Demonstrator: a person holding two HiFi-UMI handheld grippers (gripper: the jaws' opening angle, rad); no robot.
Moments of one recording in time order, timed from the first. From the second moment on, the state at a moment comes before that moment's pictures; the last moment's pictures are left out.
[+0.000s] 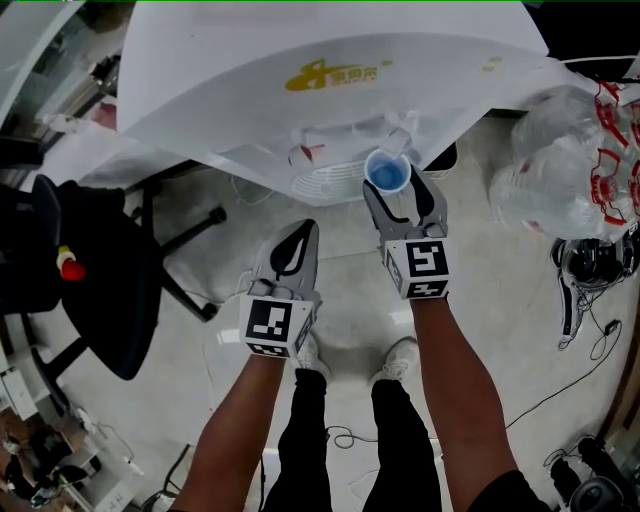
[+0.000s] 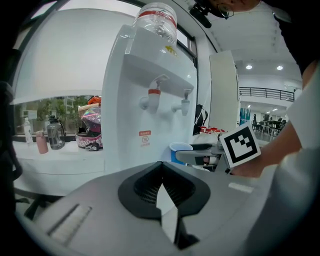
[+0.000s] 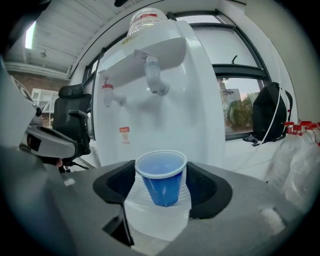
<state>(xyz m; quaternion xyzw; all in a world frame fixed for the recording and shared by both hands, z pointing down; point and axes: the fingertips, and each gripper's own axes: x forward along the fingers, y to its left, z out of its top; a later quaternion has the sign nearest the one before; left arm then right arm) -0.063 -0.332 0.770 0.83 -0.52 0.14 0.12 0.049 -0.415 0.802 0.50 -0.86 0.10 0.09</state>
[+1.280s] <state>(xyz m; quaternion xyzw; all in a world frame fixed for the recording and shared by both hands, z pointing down) -0.027 -0.216 0.630 0.85 -0.49 0.09 0.18 0.090 -0.205 0.597 0.48 -0.87 0.11 0.03</state>
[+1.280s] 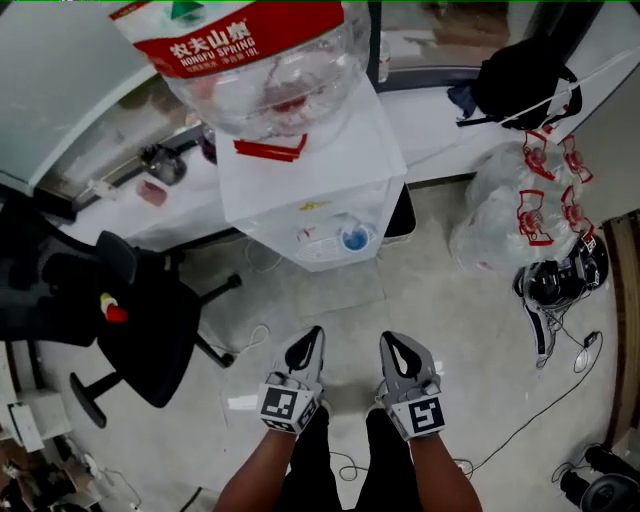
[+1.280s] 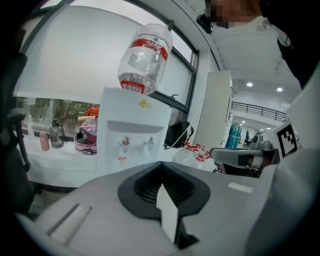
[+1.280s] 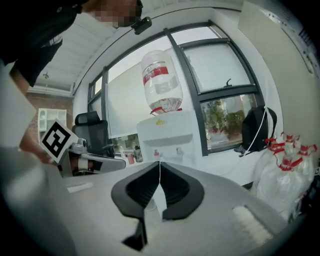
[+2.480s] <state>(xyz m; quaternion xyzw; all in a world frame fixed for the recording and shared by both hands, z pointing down) -0.033 -0.166 0.401 0.89 -0.45 0.08 0.07 0.095 -0.167 0.393 0.51 -0.86 0.03 0.04</state>
